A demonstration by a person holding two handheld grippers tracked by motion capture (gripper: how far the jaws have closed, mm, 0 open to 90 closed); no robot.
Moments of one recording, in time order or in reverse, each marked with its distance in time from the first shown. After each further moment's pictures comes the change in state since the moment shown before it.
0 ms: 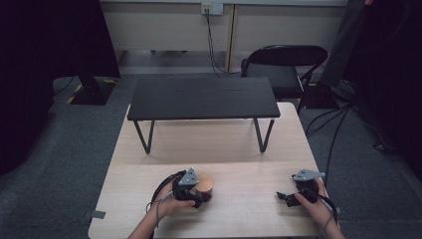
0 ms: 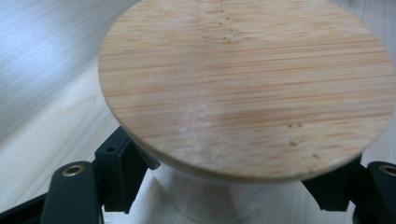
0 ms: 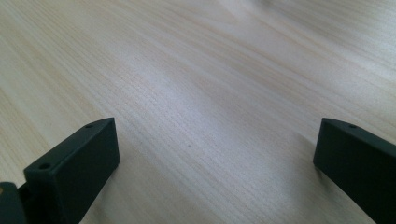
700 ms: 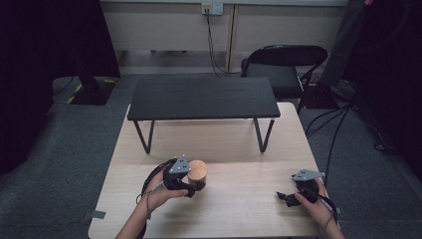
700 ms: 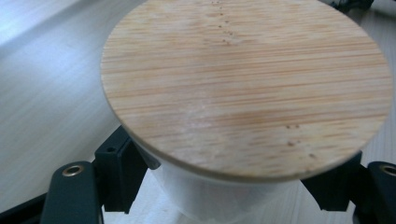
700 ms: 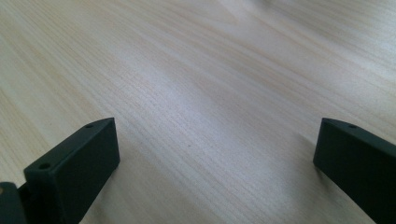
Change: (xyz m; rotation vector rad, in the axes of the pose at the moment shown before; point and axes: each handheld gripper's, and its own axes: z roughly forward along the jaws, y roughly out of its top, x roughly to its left) left arm 0.003 0.037 -0.048 -0.018 0.067 -0.005; right arm 0.000 0.000 0.000 0.000 0.000 0.000
